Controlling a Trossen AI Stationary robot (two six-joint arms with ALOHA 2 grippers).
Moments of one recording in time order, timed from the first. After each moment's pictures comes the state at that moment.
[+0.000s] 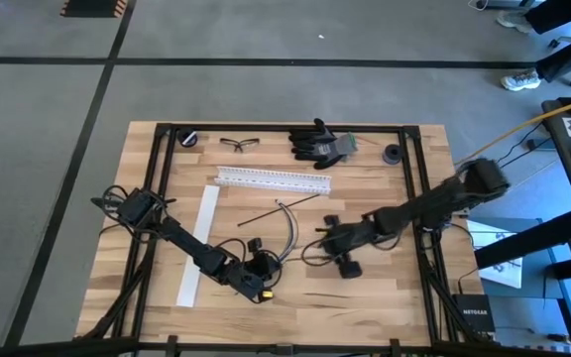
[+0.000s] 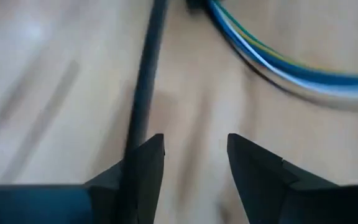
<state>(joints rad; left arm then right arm) -0.52 2.01 0.95 0.30 -0.65 -0.49 0.31 1.51 0.64 -0.02 0.00 0.02</state>
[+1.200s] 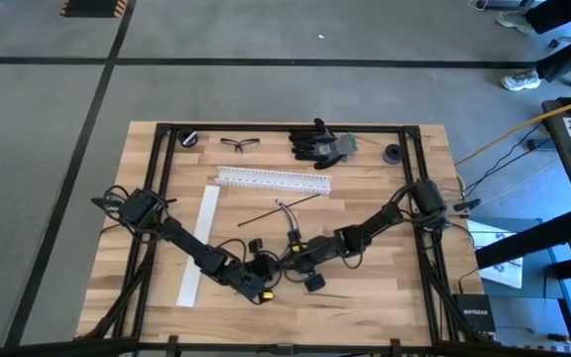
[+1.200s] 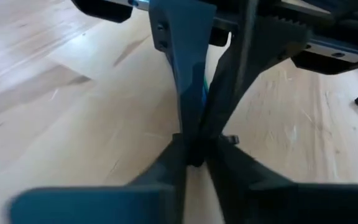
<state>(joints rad) -0.52 2.01 0.95 0.32 -0.66 -0.46 0.31 2.07 0.82 0.75 0.01 -0.24</state>
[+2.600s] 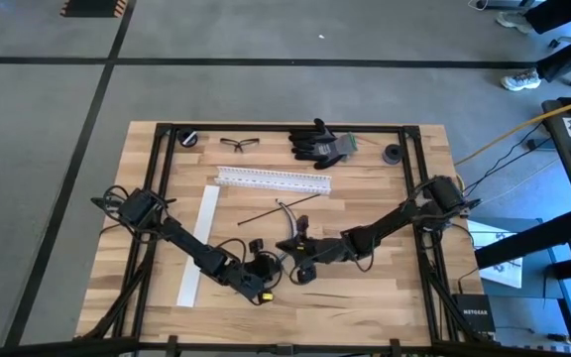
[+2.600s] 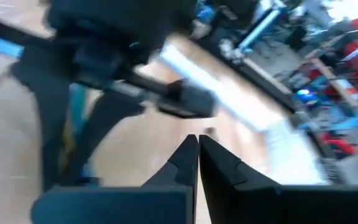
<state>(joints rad) -0.52 2.01 0.95 0.33 -0.65 -0.43 0.38 1.92 0.83 0.74 0.48 -0.47</state>
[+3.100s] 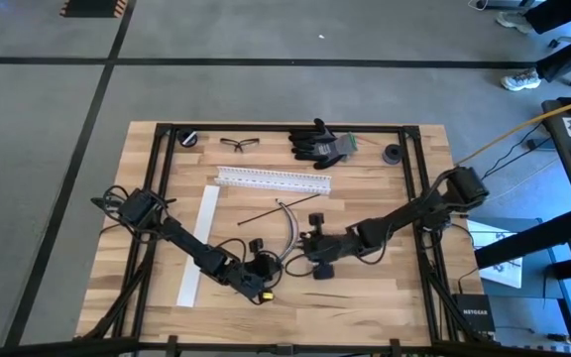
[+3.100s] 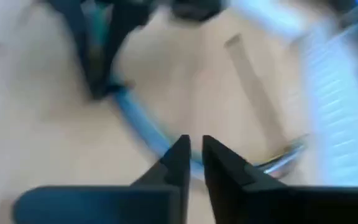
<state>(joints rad) -0.52 2.01 0.95 0.33 -0.66 -0.44 0.37 1.73 0.81 0.16 0.38 -0.06</state>
